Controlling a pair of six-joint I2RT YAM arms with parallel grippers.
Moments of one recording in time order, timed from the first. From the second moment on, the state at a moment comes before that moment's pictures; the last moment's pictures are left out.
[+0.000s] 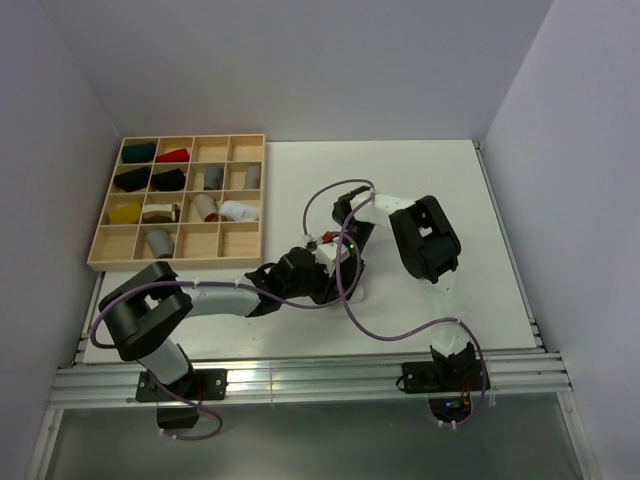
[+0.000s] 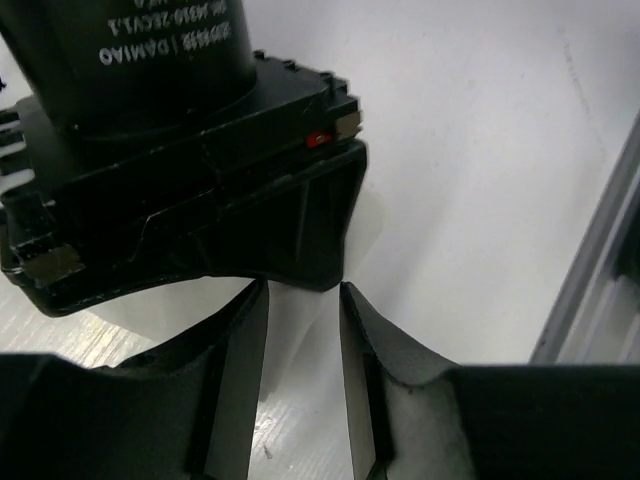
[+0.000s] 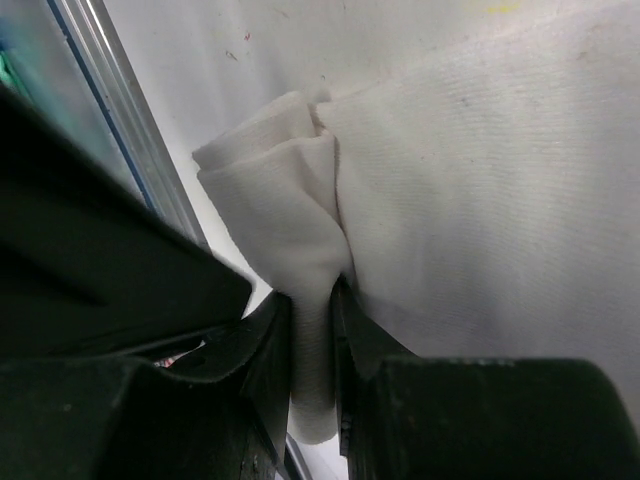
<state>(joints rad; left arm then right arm) -0.98 1.61 0.72 0.40 0.14 -0.23 0.51 2.21 1.53 -1.31 -0.70 -0.79</state>
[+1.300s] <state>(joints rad) -1.00 1.72 0.67 0.53 0.06 -0.32 0.50 2.21 1.53 -1.31 -0.69 -0.77</state>
